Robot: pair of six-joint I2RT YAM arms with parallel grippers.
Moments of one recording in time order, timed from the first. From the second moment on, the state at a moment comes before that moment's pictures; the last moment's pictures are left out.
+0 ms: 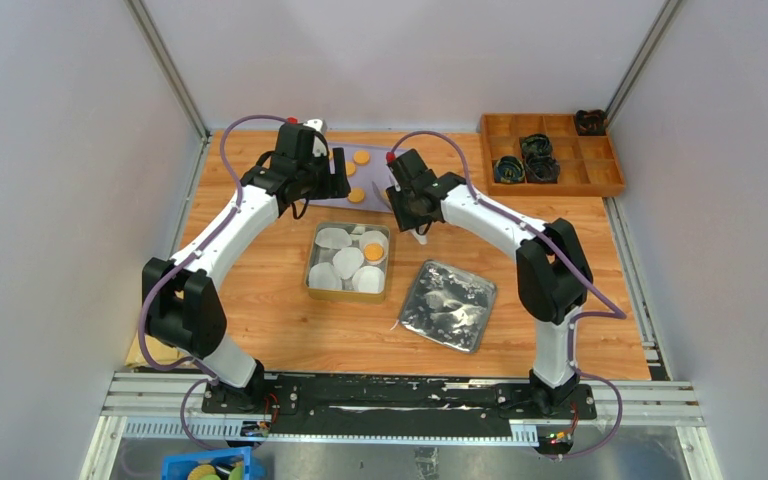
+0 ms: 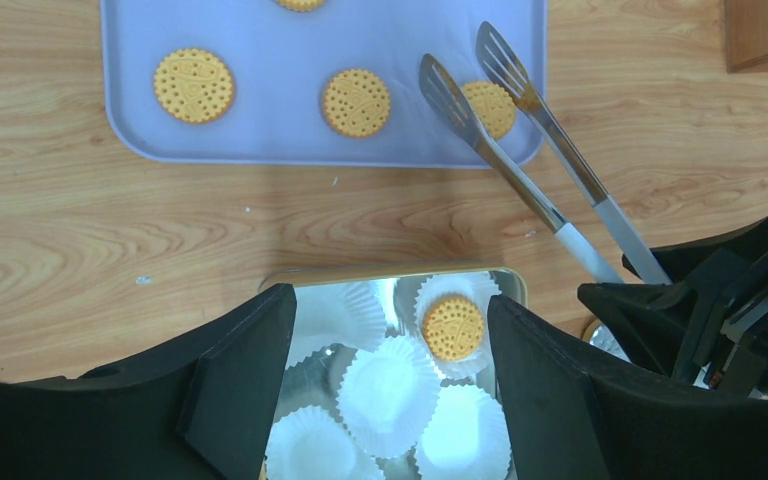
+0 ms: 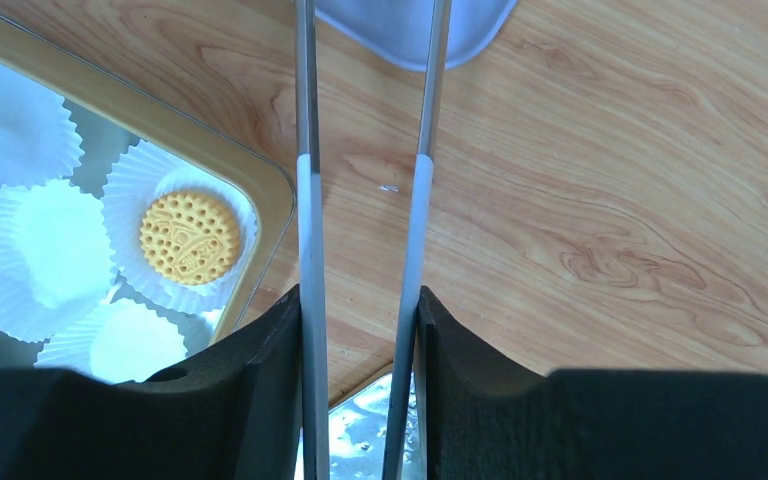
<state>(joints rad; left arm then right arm) -0.33 1.57 1.36 -0.47 0.03 -0.32 0.67 1.93 1.59 -0.61 0.13 0.19</state>
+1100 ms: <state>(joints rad) -0.32 1.50 1.54 -0.54 -0.14 -0.34 1.02 1.49 1.28 -0.66 0.13 0.23</state>
